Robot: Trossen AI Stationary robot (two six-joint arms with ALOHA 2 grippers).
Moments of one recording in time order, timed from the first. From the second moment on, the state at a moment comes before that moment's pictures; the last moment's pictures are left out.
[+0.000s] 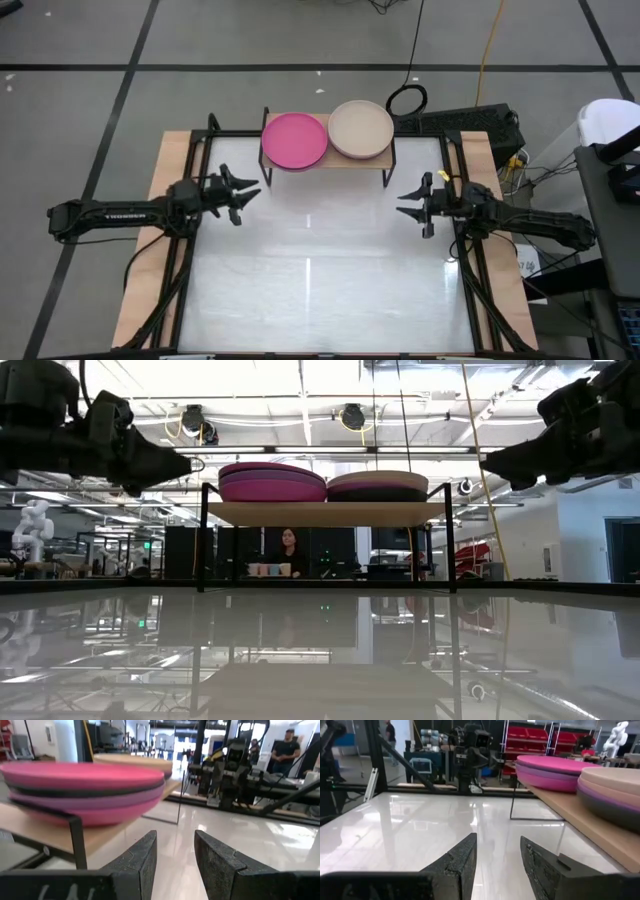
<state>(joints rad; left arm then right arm) 0.23 0.48 0.01 0.50 -0.05 -0.06 -0.22 0.18 0.02 0.15 -0.16 -0.07</state>
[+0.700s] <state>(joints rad) 0.23 0.48 0.01 0.30 -0.05 -0.11 -0.22 0.18 0.02 0.06 -0.16 -0.06</state>
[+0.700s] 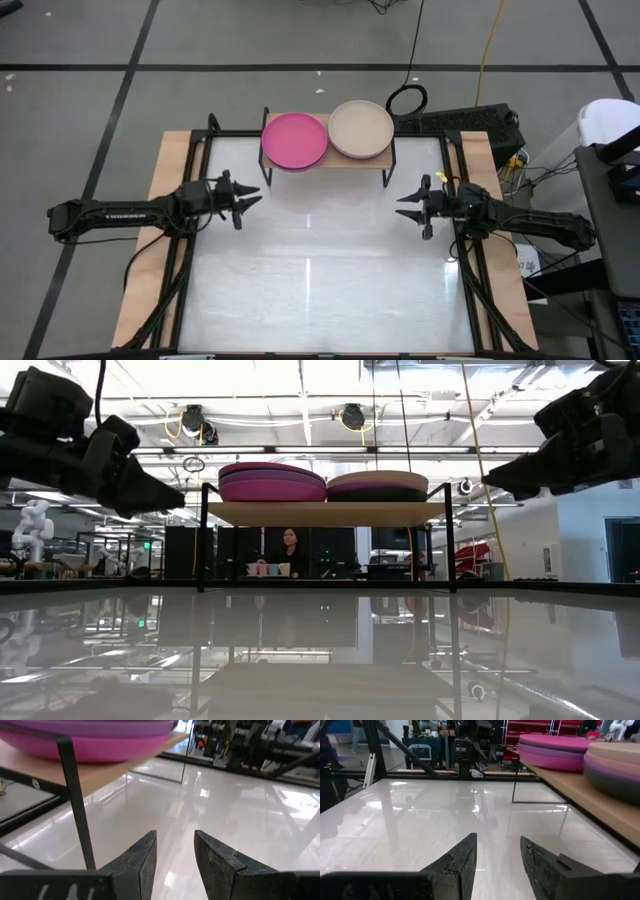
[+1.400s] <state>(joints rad) 0.23 0.48 0.01 0.16 -0.05 -0.11 -0.22 0.19 0.02 0.02 -0.15 0.00</state>
